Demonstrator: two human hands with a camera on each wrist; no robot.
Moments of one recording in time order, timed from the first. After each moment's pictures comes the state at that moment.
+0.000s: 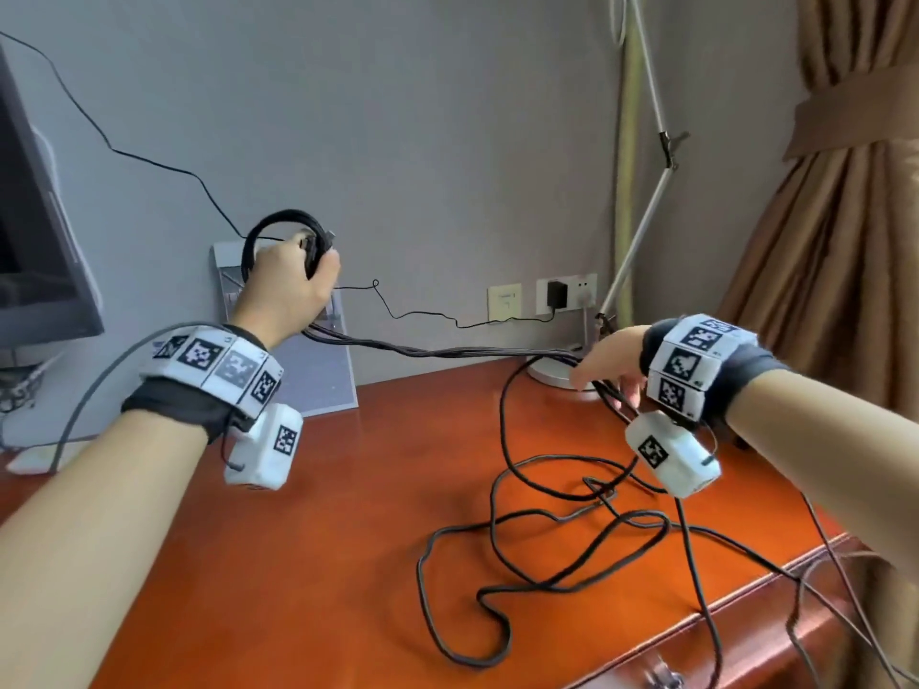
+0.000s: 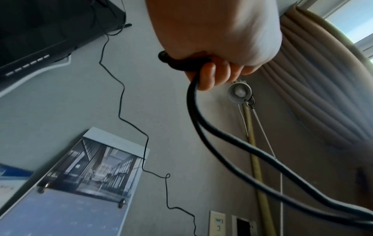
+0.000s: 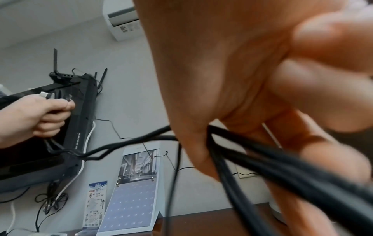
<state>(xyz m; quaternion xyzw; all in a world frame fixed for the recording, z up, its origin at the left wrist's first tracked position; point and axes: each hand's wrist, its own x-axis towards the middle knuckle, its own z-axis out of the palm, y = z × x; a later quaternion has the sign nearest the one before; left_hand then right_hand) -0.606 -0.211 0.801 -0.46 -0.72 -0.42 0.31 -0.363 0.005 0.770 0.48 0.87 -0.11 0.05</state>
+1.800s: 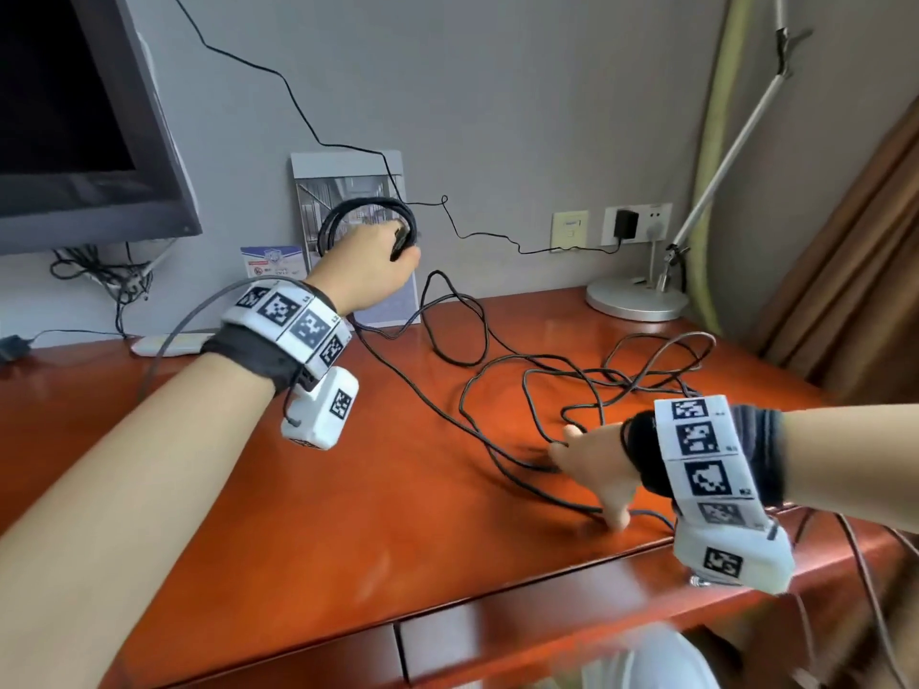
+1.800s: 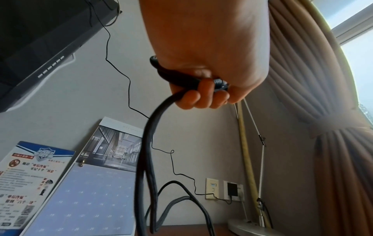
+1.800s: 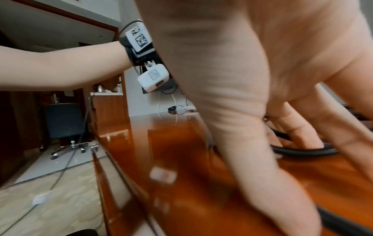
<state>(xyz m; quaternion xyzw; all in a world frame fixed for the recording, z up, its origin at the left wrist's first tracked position) -0.585 -0.258 0.751 -0.48 -0.82 -0.26 0.17 -0.378 -0.134 0.637 0.19 0.91 0.17 0.33</state>
